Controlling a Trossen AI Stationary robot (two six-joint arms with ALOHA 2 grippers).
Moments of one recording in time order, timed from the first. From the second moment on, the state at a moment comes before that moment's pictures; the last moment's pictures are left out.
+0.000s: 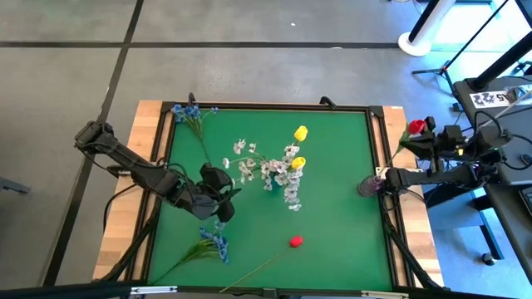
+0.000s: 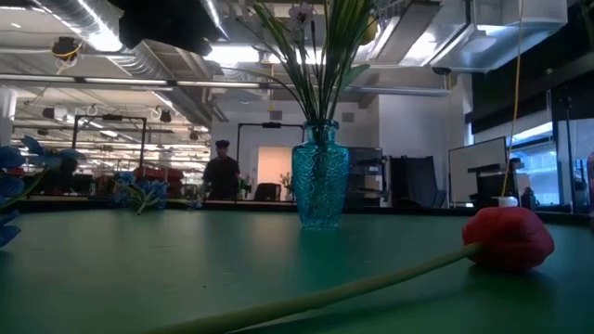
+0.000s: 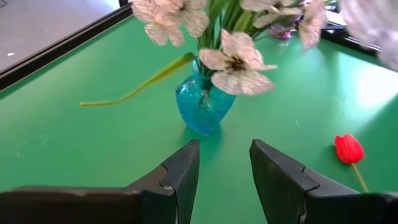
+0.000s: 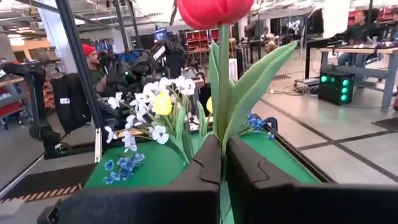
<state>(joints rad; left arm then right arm) -0.49 1.31 0.96 -0.50 -0.77 -0.80 0.10 0.01 0.93 -0.89 0.19 0.12</state>
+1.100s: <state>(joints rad) -0.47 1.31 0.96 -0.51 -0.77 -0.80 0.10 0.00 0.87 -0.79 0.13 0.13</state>
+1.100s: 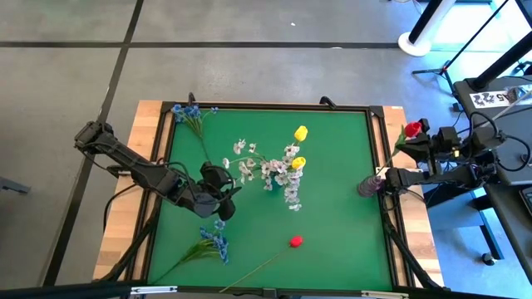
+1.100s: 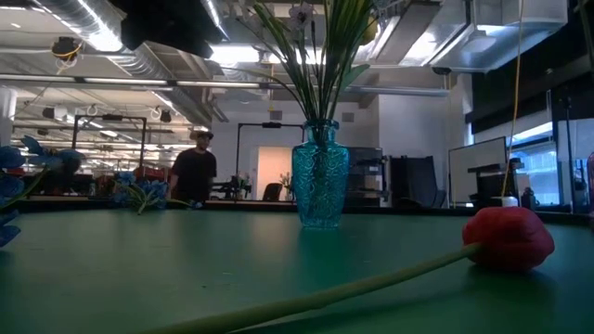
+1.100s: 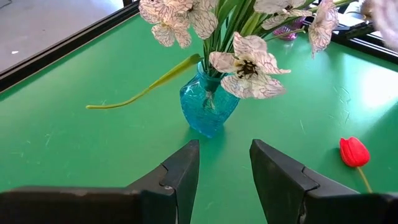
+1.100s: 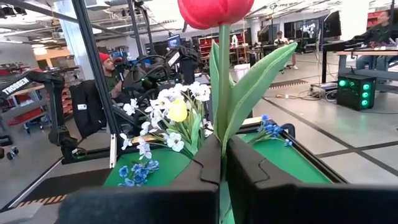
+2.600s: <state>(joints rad) -0.42 1.31 0.96 -0.51 -0.77 -0.80 0.10 0.00 0.79 -0.85 0.05 0.10</state>
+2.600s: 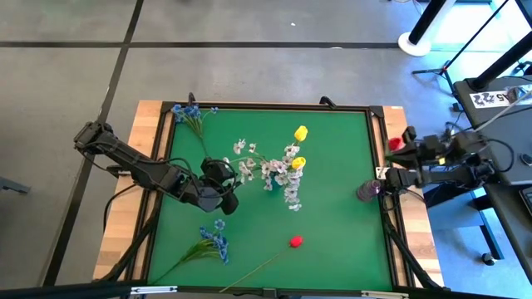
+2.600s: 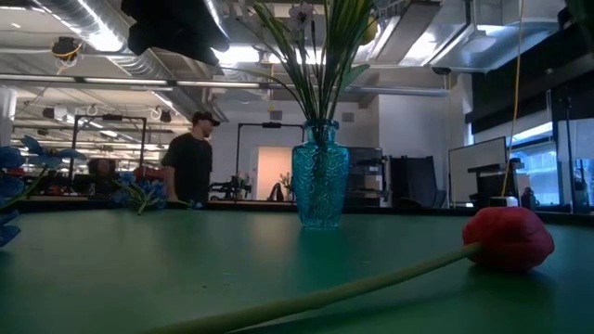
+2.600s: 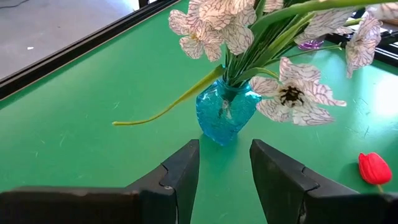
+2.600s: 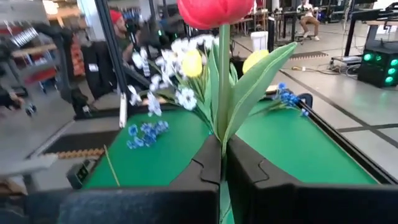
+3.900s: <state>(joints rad) -0.42 1.31 0.96 -0.51 -0.73 -0.73 0.10 0.00 0.40 -0.27 0.01 0.07</state>
